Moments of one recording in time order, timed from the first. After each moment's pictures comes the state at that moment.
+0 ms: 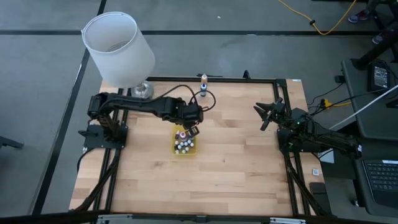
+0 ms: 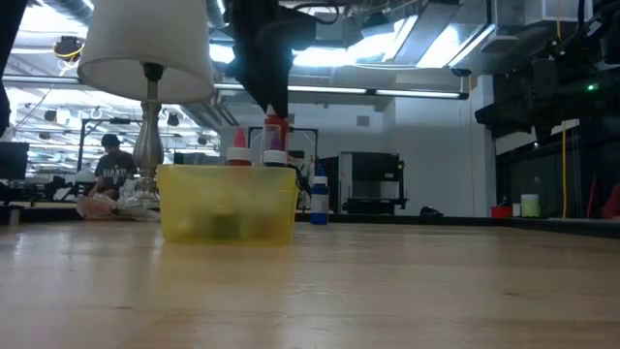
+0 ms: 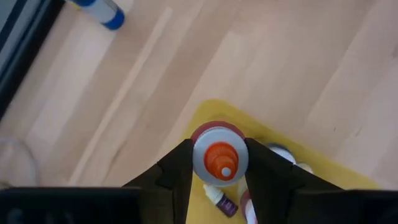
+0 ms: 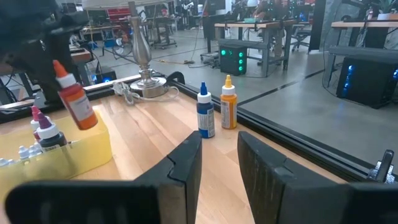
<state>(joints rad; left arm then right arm) 0.02 1.74 1.53 -1.01 -0.33 -0.45 -0.29 0.00 0.06 -0.11 0.29 0.10</state>
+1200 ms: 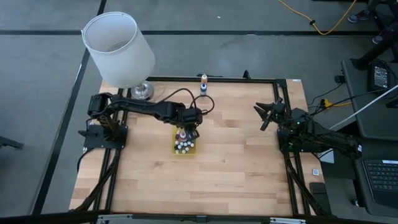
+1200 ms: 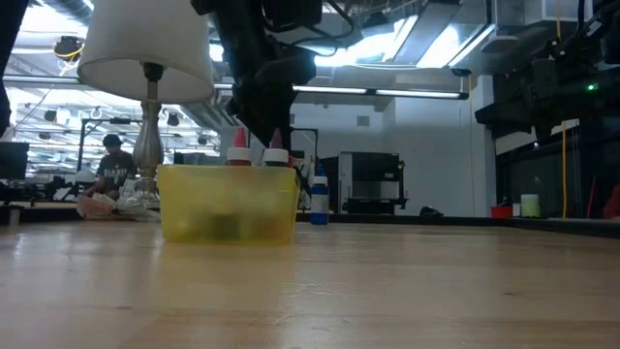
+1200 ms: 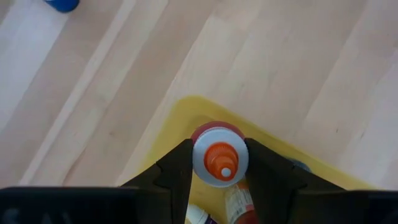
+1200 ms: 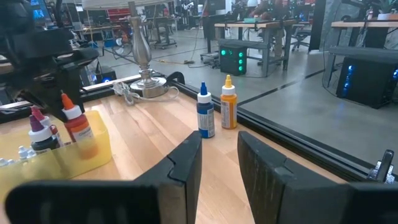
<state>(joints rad) 0.05 1.74 1.33 -0.75 -0.24 -0.42 -0.29 0.00 0.06 -0.11 0.29 0.10</state>
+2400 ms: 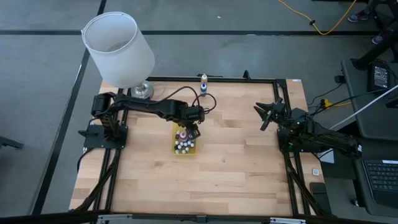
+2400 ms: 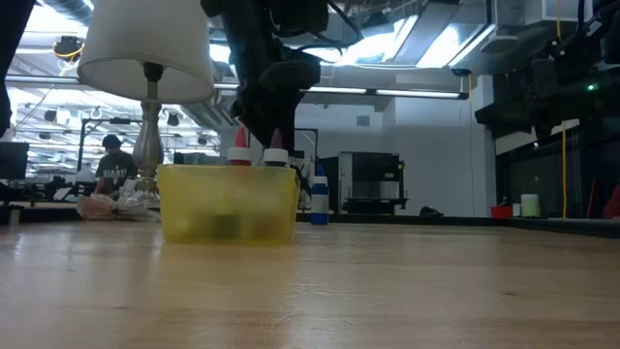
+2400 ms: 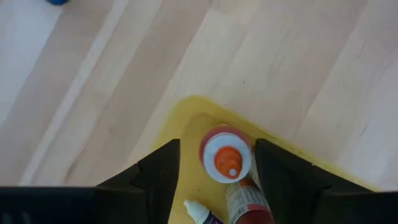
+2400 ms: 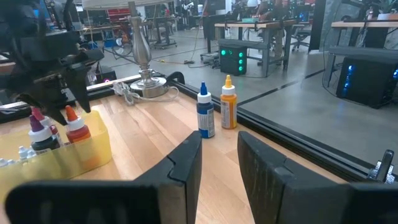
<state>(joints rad) 0.07 1.78 1.40 -0.82 -0.20 -0.41 -0.29 0.00 0.06 -0.11 0.29 0.10</state>
